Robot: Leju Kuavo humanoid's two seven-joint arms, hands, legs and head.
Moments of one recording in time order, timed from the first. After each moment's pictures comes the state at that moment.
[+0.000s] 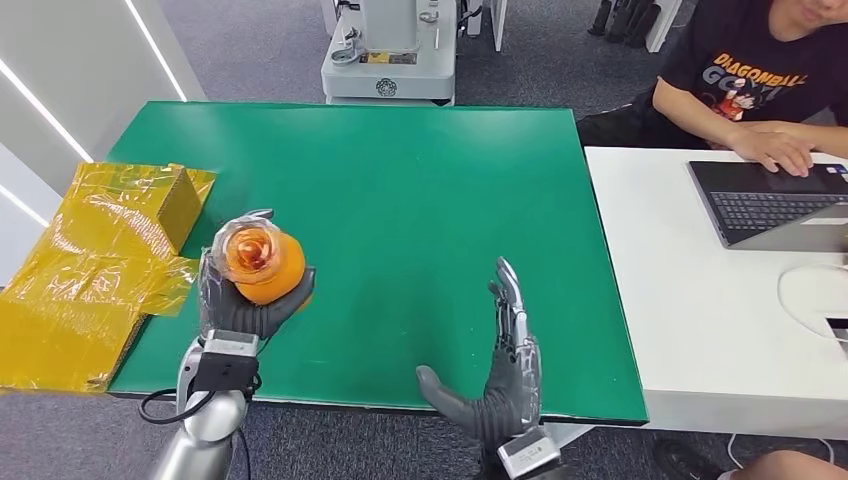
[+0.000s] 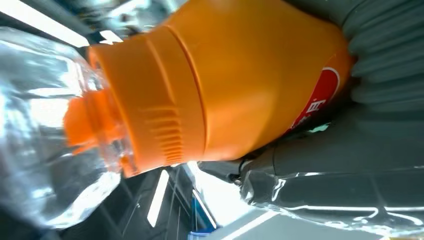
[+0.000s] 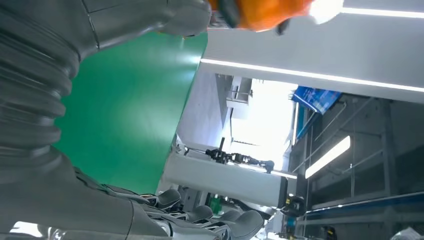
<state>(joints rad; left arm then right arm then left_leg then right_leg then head) -0.17 0.01 -0.28 -1.55 -0.50 0.33 -0.43 -0.01 0.07 0.63 -1.54 0.19 -0.53 -0.68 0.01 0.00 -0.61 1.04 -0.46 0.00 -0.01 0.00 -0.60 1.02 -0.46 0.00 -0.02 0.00</state>
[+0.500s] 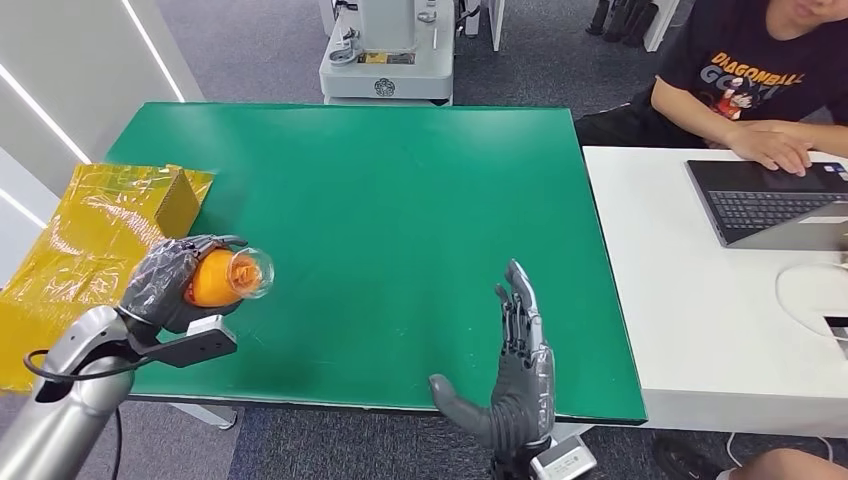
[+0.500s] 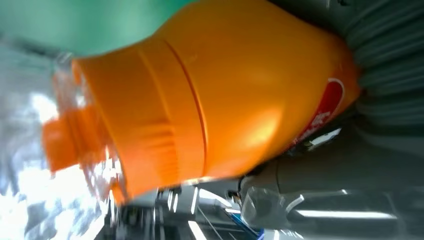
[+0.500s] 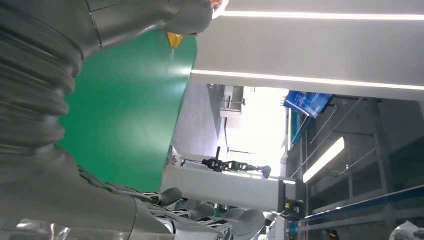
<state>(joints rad) -0.28 0.50 -0.26 -1.41 -0.71 0.02 -0.38 0.04 0.07 0.58 -1.61 0.14 -0.42 -0.69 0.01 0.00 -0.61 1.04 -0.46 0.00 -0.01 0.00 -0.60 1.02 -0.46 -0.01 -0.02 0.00</state>
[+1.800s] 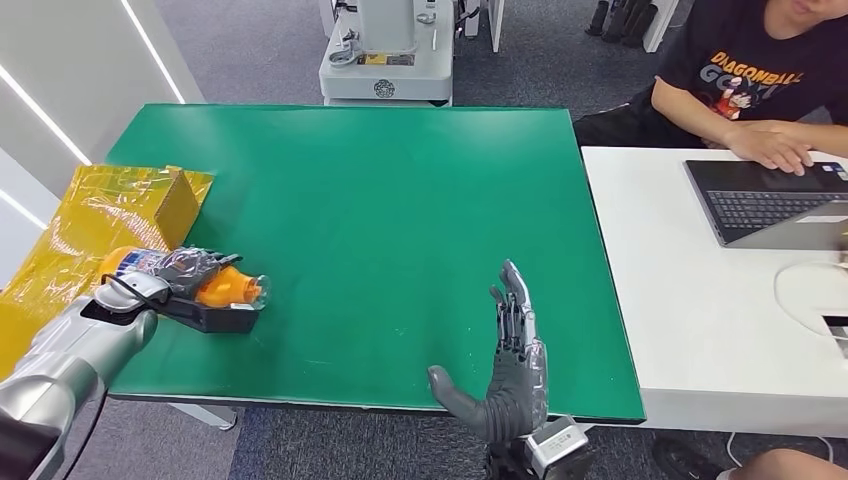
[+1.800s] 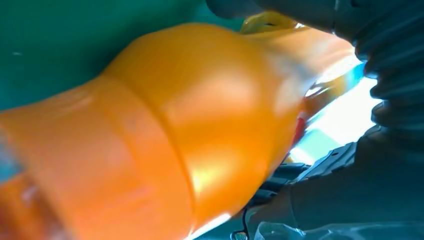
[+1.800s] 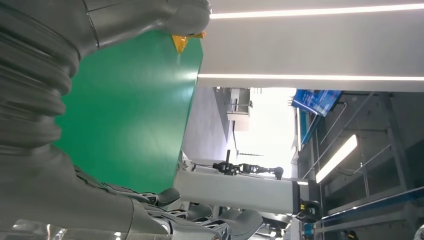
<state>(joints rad) -0.83 0.41 -0.73 -0.36 -1.19 0.03 -0.27 0.04 0.10 0.56 -1.55 0.11 -0.40 -0.68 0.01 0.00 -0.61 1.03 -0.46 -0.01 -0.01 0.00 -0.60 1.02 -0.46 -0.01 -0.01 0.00</state>
